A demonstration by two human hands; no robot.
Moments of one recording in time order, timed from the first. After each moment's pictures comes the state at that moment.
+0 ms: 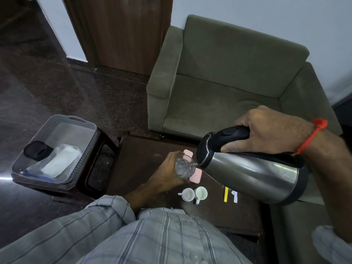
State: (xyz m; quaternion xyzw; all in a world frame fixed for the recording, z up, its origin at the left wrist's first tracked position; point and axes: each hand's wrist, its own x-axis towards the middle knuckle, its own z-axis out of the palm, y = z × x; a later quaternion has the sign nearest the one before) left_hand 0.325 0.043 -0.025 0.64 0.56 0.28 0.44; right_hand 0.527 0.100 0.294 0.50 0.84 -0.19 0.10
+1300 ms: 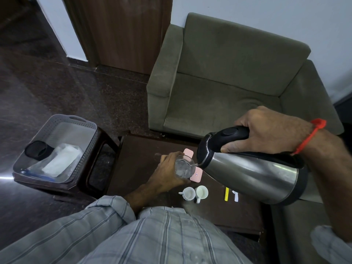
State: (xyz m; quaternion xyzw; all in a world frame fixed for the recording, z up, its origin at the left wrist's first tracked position) left_hand 0.325 0.037 -0.010 0.66 0.60 0.22 0.41; right_hand 0.532 0.103 0.284 0.49 0.84 -0.21 0.09
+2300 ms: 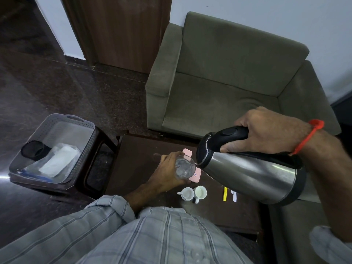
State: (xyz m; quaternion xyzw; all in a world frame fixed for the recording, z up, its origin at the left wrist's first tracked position) left_hand 0.327 0.042 -0.019 0.67 0.59 0.23 0.40; right_hand 0.533 0.110 0.280 0.50 0.84 -0.18 0.11
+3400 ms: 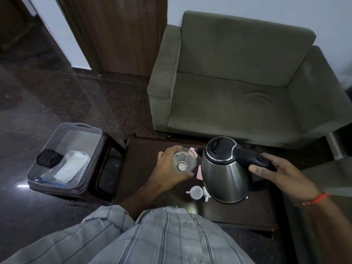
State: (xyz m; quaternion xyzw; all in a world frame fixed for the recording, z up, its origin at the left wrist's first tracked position) left_hand 0.318 0.035 0.008 0.65 0.60 0.28 0.37; right_hand 0.651 0.033 0.135 0.56 0.56 -0.55 -0.26
